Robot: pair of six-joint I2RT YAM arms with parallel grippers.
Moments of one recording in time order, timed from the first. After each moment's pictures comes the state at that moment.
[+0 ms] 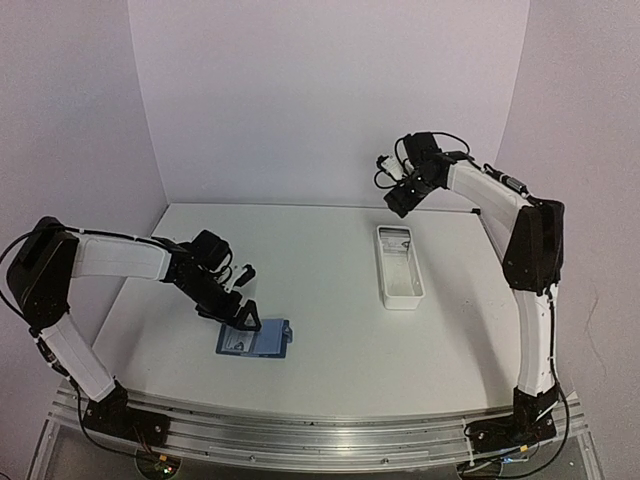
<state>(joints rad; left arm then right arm) -0.58 1.63 0.93 -0.48 0.34 -0.16 0.39 2.21 2.14 -0.73 0.19 -0.46</state>
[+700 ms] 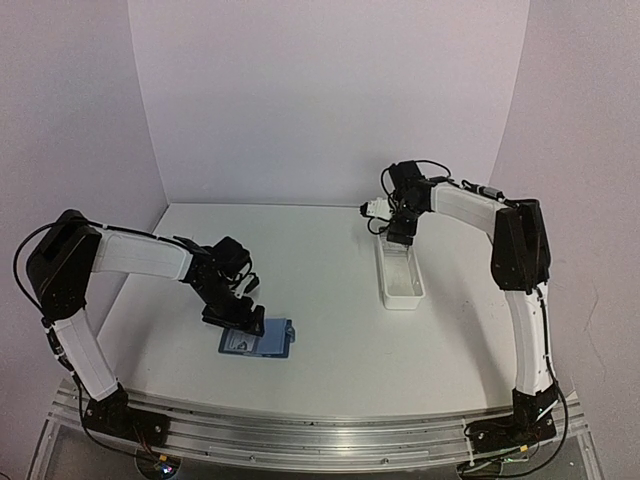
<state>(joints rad) -0.67 1.75 1.02 -0.58 0.17 -0.34 0.42 2.30 2.01 -0.62 0.26 -1.08</state>
